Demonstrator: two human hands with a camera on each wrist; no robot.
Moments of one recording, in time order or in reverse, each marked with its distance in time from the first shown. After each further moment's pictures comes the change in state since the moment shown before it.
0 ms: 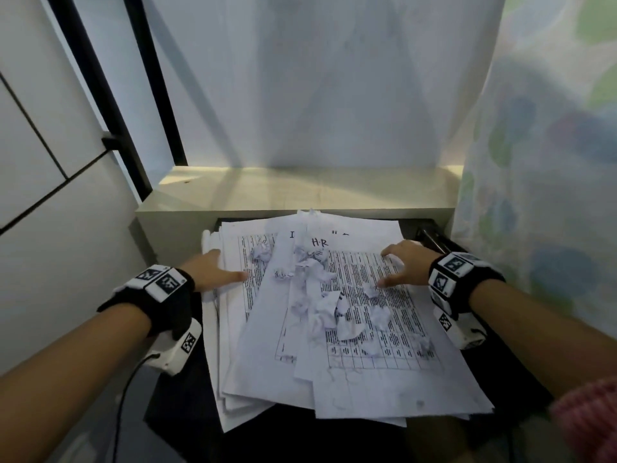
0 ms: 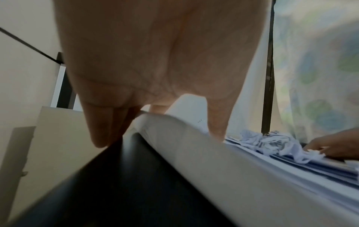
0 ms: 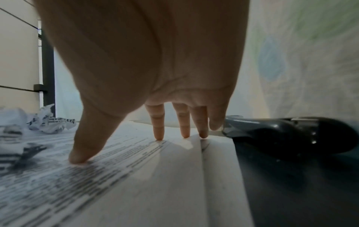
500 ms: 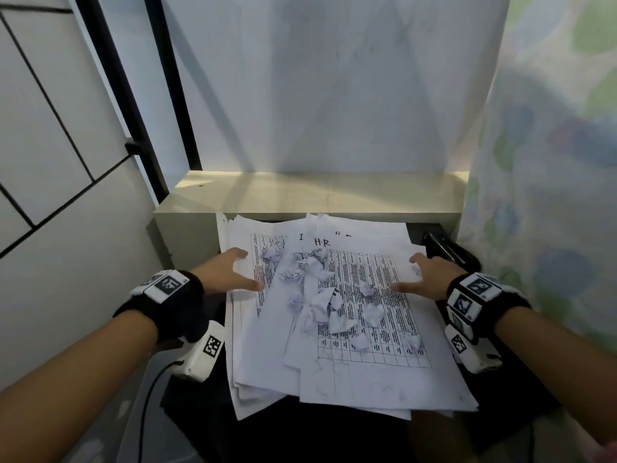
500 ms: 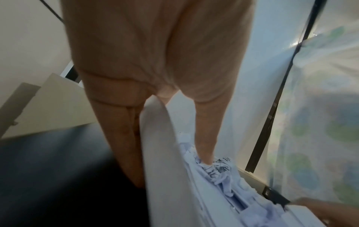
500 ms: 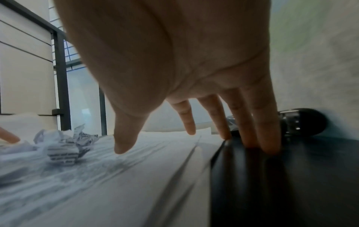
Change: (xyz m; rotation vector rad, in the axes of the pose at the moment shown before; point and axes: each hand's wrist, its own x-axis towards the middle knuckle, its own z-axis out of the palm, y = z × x) left_hand -0.030 0.006 0.001 -0.190 -0.005 0.129; right_hand -0.054 -0.009 0.007 0.132 0.079 0.189
